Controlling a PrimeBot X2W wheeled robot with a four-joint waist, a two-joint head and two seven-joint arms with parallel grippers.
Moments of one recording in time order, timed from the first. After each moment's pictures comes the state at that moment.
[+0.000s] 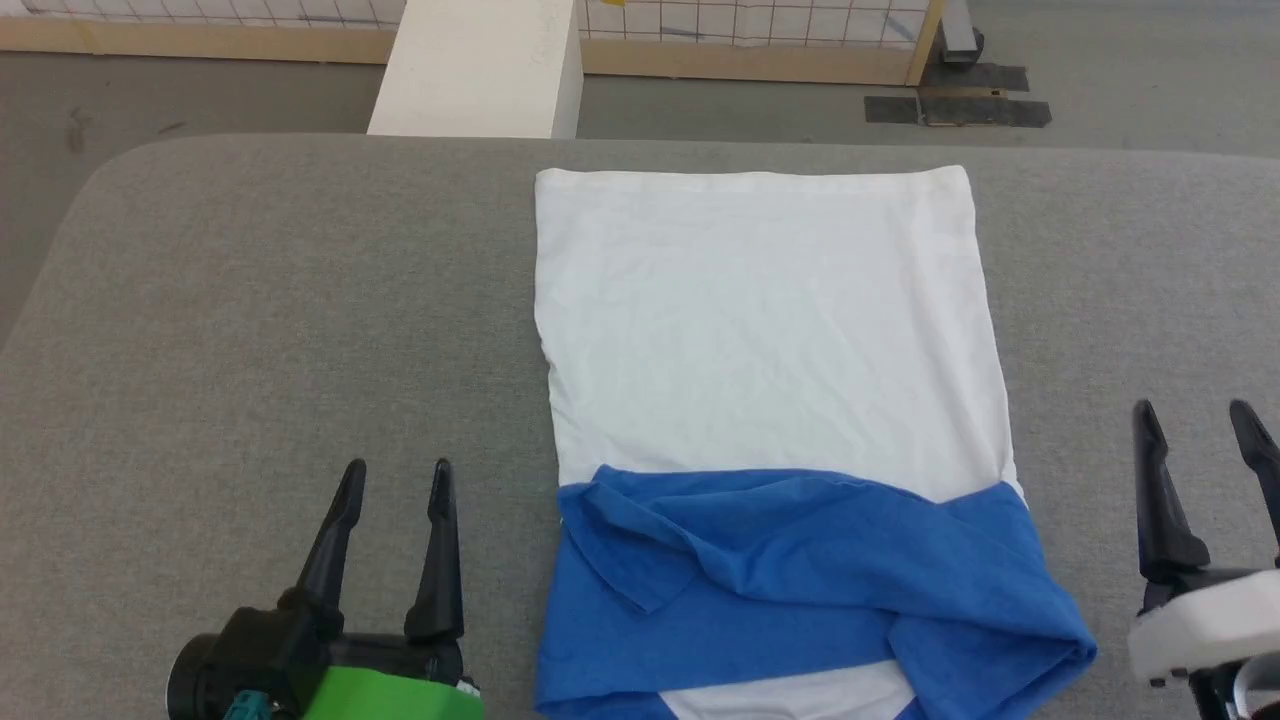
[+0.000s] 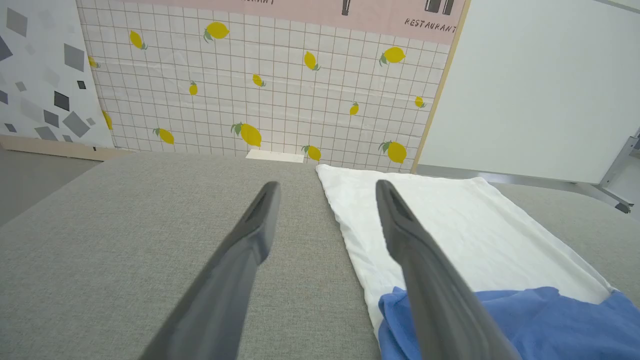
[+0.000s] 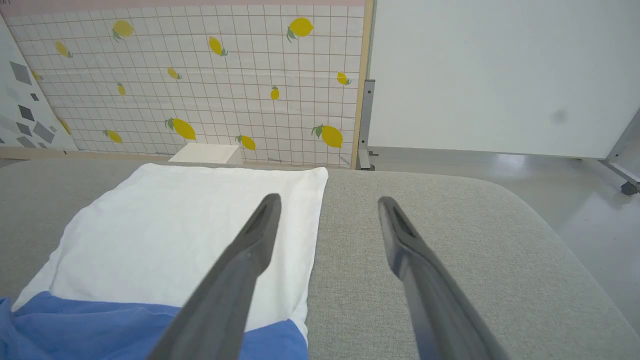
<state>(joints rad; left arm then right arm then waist) 0.13 0.25 -0.27 -0.26 -0.34 0.17 -0.24 0.11 -0.05 -0.20 -0.38 0.09 0.13 0.19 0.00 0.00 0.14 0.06</state>
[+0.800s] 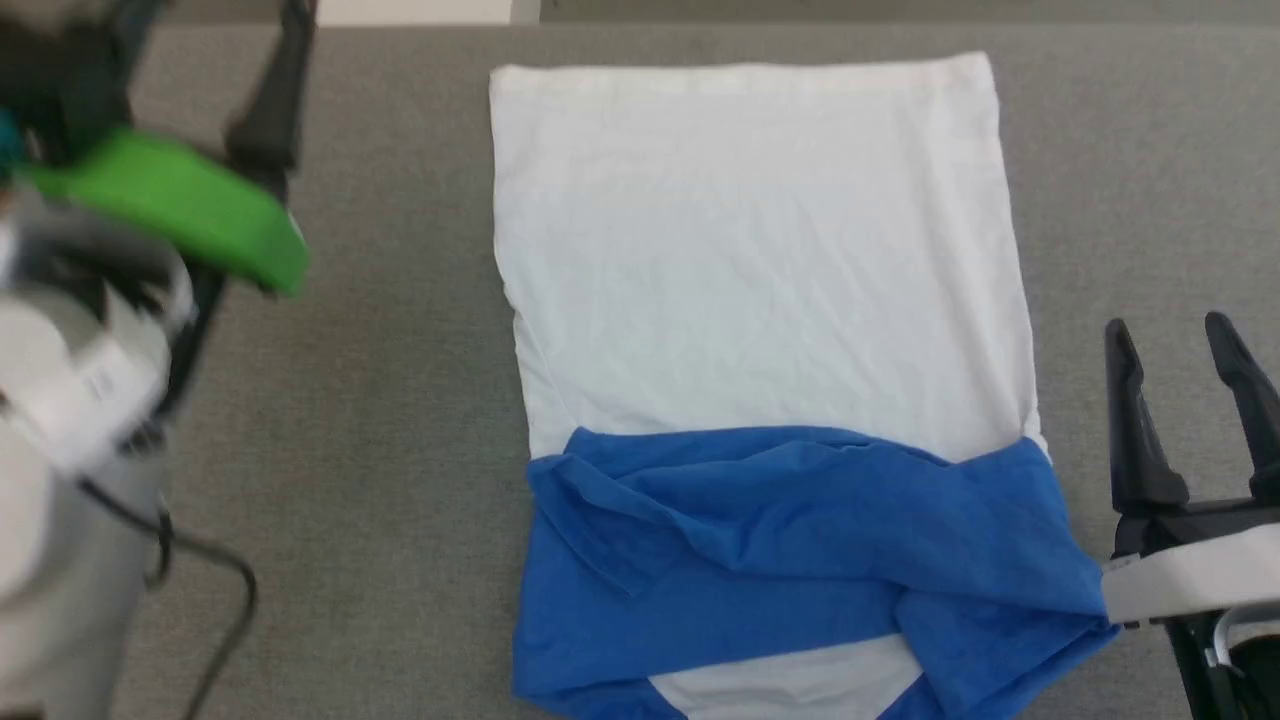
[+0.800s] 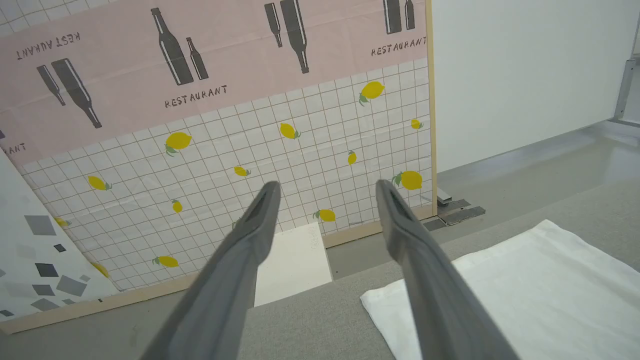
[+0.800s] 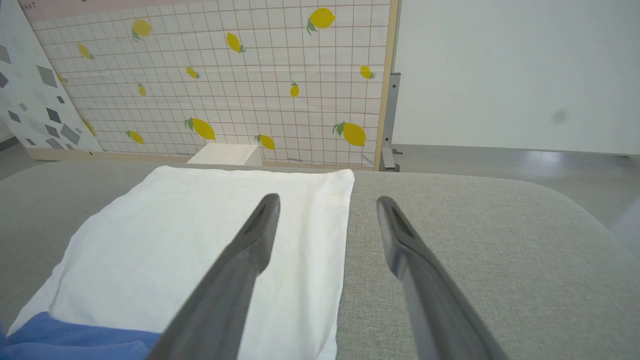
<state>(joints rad) -0.64 0.48 -0.20 -0.18 -0.36 -0.02 0.21 0.02 -0.05 -0.13 -0.42 0.12 0.13 0.14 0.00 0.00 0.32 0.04</state>
